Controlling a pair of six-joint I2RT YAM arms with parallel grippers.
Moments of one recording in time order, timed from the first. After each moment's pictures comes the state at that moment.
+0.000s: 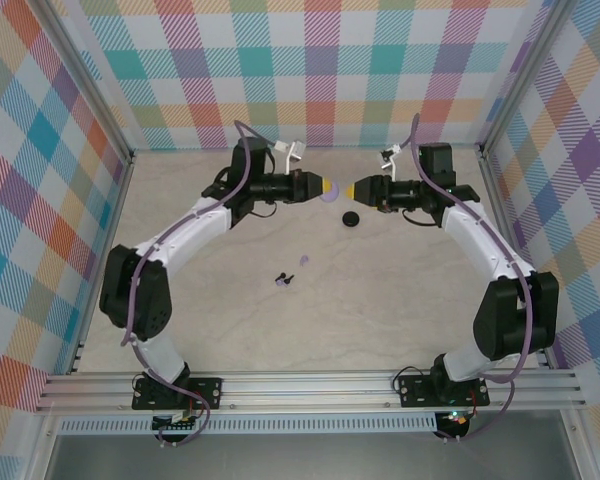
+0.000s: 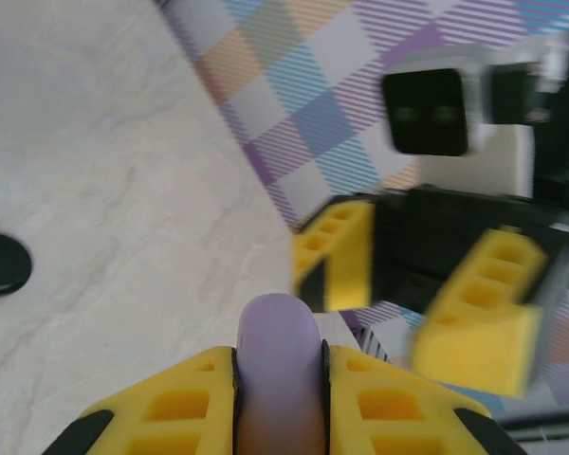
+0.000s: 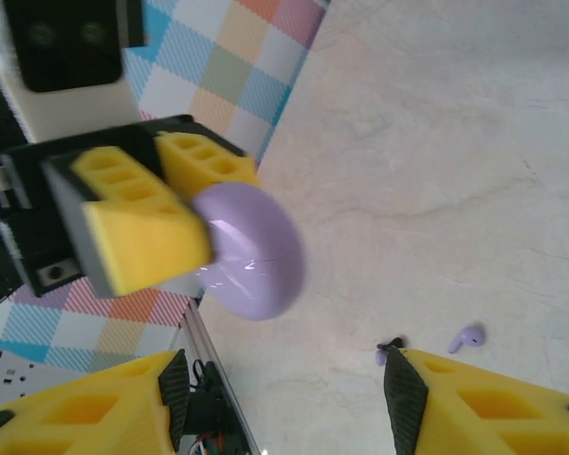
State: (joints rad) left arm -0.47 1.73 1.44 -0.08 0.80 -0.61; right arm 0.18 1.54 1.28 -0.42 -1.03 0.39
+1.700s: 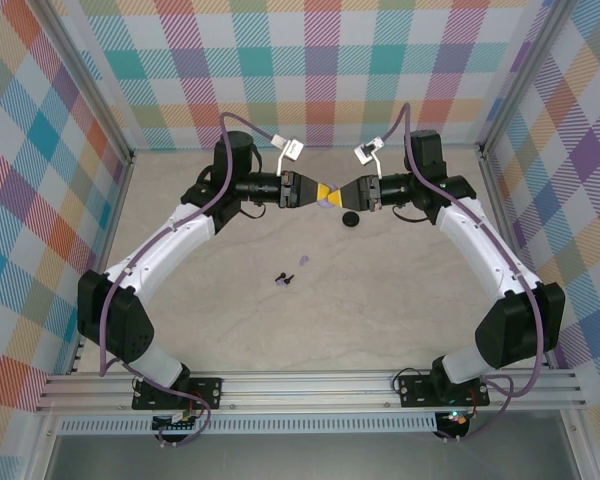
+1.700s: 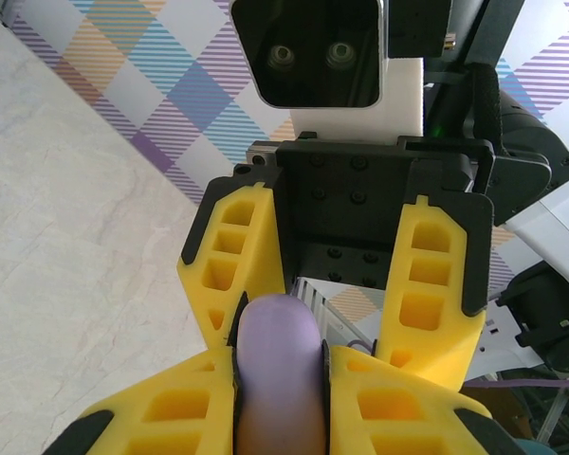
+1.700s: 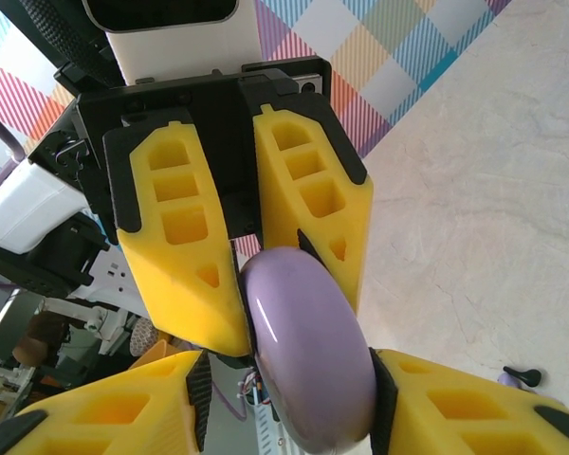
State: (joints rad) left arm -0.50 1.58 1.44 -0.15 0.98 -0.52; right arm 0.31 1.50 1.42 -0.52 -1.21 0.26
